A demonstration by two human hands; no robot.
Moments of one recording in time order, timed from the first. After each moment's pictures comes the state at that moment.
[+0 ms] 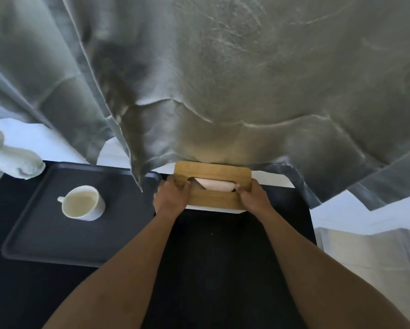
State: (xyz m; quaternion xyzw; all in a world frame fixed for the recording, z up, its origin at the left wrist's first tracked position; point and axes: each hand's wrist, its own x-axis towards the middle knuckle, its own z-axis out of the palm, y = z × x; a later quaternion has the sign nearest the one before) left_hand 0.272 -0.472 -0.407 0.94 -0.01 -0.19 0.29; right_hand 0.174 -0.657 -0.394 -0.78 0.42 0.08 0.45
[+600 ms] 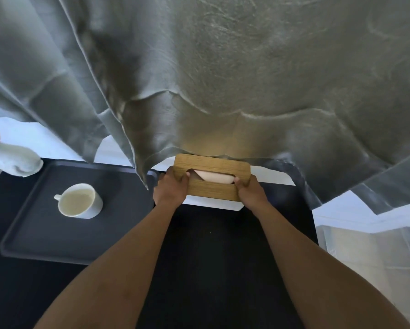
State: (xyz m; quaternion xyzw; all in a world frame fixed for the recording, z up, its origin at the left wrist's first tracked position) left_hand 0.288 -0.487 -0.413 0.93 -0.01 -0.21 0.29; right_hand 0.186 -0.667 -0.410 -0.78 0.42 0.08 0.45
